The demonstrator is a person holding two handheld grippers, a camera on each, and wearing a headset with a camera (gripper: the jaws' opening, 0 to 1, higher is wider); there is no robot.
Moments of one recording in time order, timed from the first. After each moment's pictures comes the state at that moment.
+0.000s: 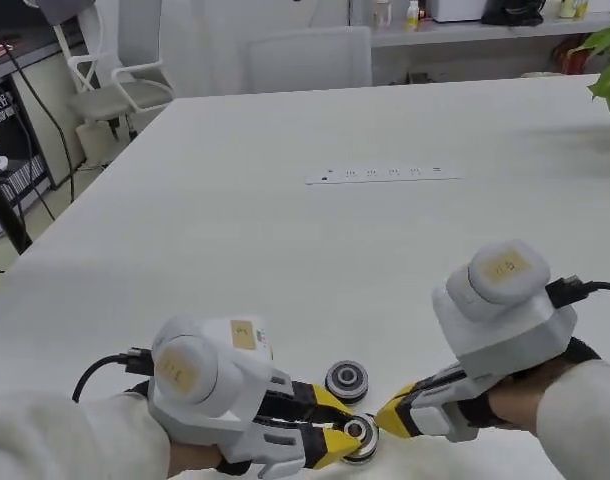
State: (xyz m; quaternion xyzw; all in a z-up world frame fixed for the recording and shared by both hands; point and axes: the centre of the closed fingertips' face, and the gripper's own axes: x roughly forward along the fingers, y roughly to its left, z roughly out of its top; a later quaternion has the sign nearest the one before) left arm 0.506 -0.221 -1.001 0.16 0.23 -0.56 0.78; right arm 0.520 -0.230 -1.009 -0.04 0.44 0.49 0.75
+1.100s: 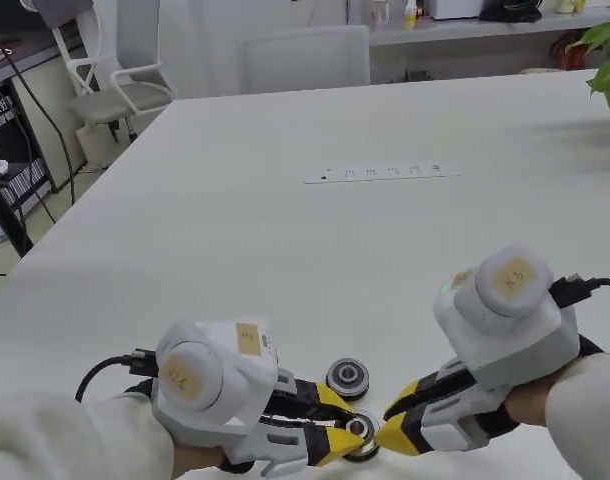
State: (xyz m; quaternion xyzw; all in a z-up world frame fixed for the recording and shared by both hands) left arm 0.506 -0.222 -1.002 0.19 0.22 -0.57 0.77; right arm 0.499 -0.229 -1.011 -0.14 0.38 0.58 0.70
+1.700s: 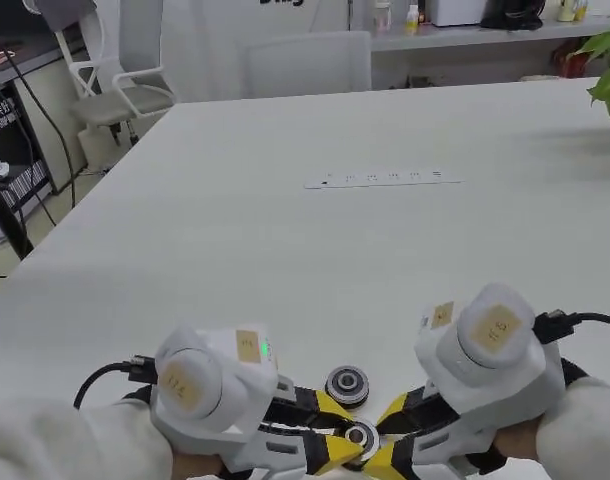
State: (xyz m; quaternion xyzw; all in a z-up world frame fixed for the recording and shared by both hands) left arm 0.506 -0.222 -1.002 0.19 0.22 -0.57 0.77; right arm 0.500 -0.221 -1.022 -0.20 0.35 0.59 0.70
